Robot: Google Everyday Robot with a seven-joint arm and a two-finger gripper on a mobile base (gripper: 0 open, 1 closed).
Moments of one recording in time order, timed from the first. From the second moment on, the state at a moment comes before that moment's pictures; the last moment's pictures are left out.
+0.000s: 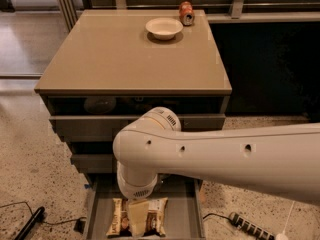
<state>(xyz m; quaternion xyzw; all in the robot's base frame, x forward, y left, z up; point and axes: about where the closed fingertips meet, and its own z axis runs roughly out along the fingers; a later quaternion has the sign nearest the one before) 0.375 0.078 0.663 -0.80 0.58 0.07 0.10</state>
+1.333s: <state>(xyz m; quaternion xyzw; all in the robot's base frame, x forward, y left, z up) 0.452 0.069 0.645 -0.78 0.61 0.12 0.10</state>
